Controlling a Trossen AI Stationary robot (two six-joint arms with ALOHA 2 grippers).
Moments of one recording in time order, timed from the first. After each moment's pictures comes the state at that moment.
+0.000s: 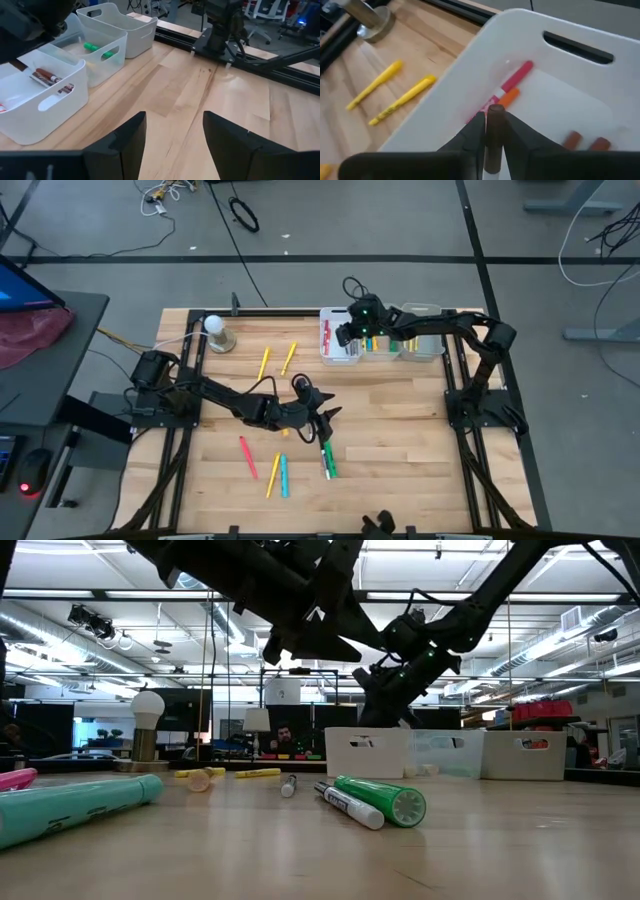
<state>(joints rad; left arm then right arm) -0.24 1.77 0.99 0.38 -0.62 -0.41 -0.60 1.79 1.00 0.09 -0.12 0.41</state>
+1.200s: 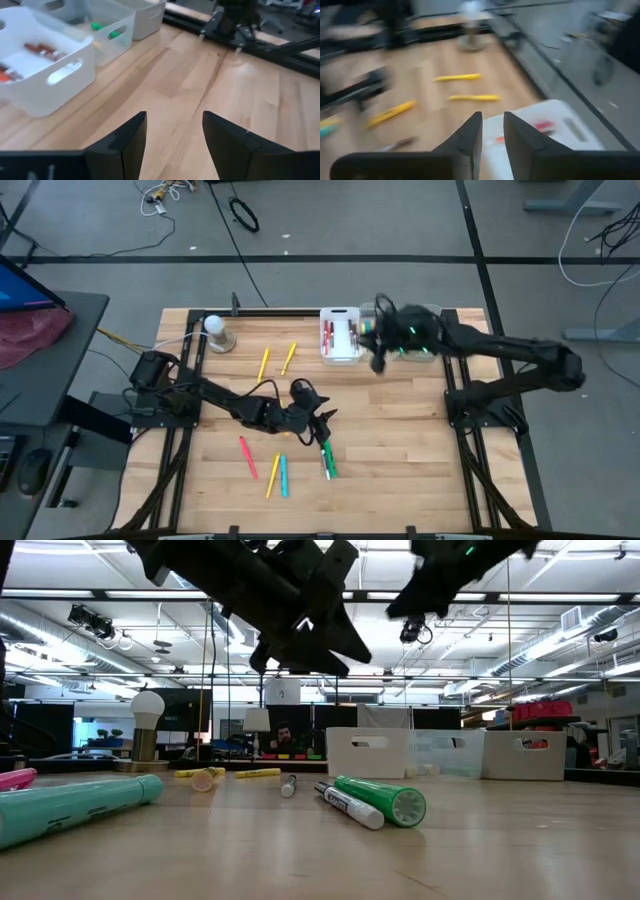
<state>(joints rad) -0.26 1.76 0.99 0.28 -0.64 -0.50 -0.30 1.18 0.99 -0.30 0.02 -0.04</state>
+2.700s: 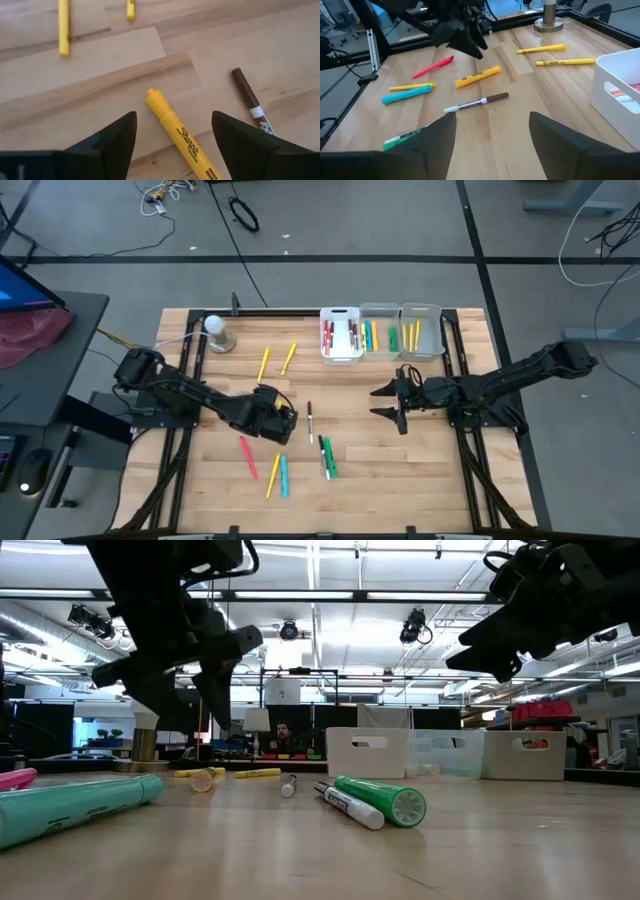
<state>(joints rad) -0.33 1.65 0.99 -0.72 -0.60 -1.54 0.19 0.94 0.26 0.36 0.20 0.25</state>
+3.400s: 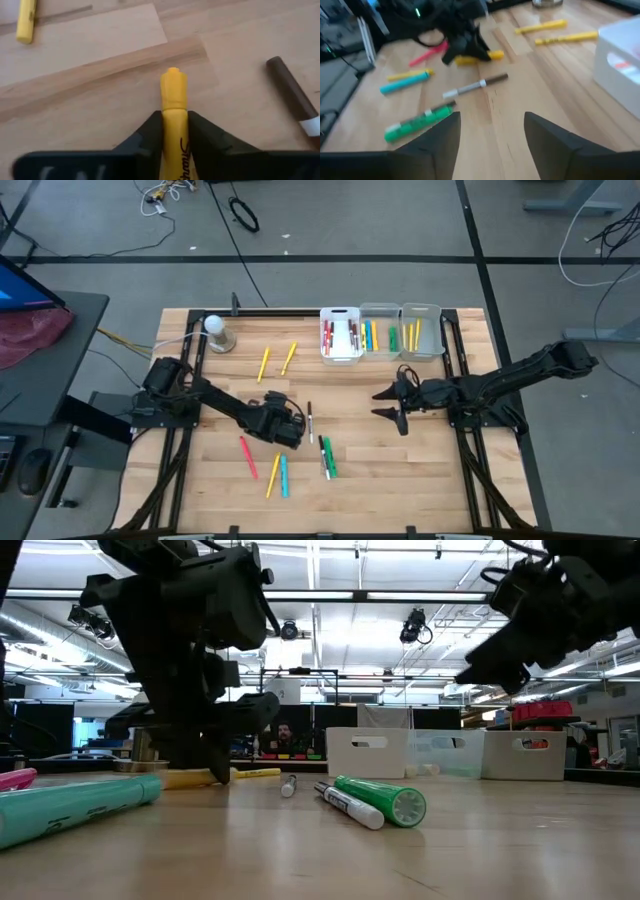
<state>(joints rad) -0.29 1.89 0.99 -0.57 -0.66 -1.55 0.19 0.94 0.26 0.28 0.19 0.33</state>
